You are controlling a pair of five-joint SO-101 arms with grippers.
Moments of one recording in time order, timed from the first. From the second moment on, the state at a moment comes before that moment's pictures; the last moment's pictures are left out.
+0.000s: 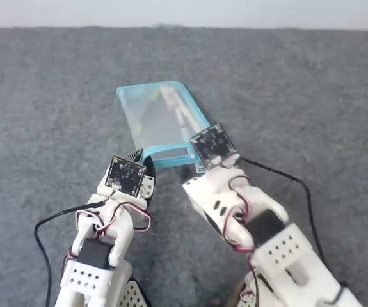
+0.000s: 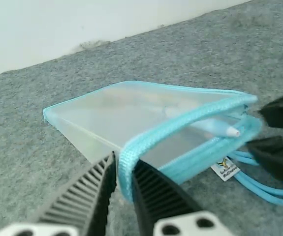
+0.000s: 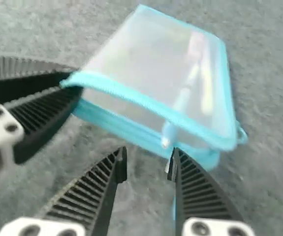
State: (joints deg) left arm 9.3 -92.7 95.3 36.1 -3.5; right arm -39.1 -55.5 62.2 39.5 -1.1
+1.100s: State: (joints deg) left arm 9.5 -92.6 95.3 36.1 -3.5; right arm -34.5 -28.8 56.1 22.6 -3.6
